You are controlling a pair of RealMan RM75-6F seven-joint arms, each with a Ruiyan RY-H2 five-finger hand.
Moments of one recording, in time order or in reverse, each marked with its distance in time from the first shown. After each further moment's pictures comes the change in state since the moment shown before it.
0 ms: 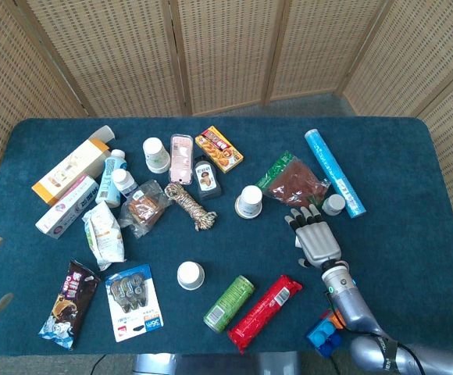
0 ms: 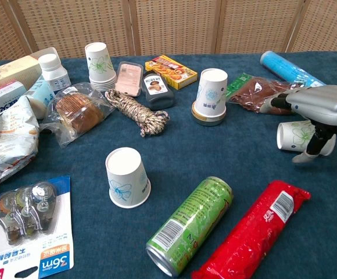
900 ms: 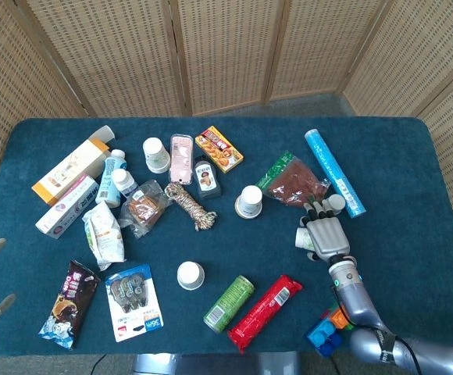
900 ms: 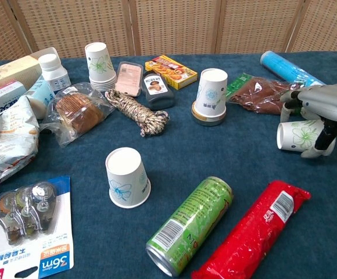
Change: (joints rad) left arm 0.001 -0.005 0.002 -0.004 0.003 -0.002 0.008; right arm 0.023 -0.028 -0.021 0.087 0.056 0.042 0.020
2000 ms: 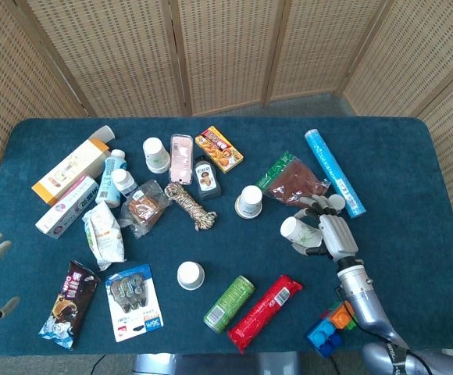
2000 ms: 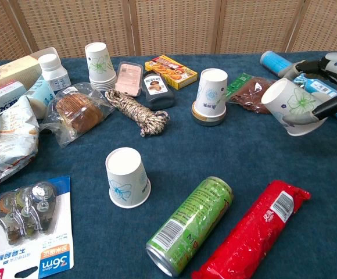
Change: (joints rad) left arm 0.001 -0.006 0.011 -0.007 0.021 0.000 0.009; right arm -0.115 0.022 0.040 0.012 -0.309 0.097 0.853
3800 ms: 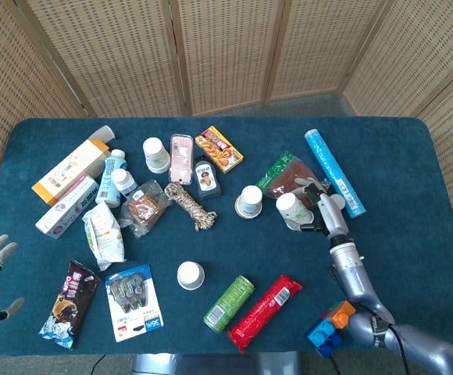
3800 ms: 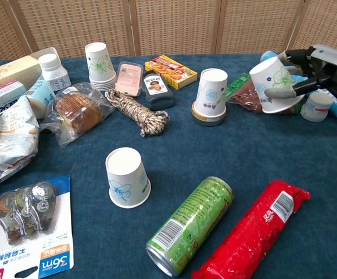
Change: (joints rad) left arm -0.005 -0.016 0.004 -0.009 -0.007 -0.018 0.041; right arm 0.067 -0.139 0.122 0.291 -0.017 -0.136 0.424
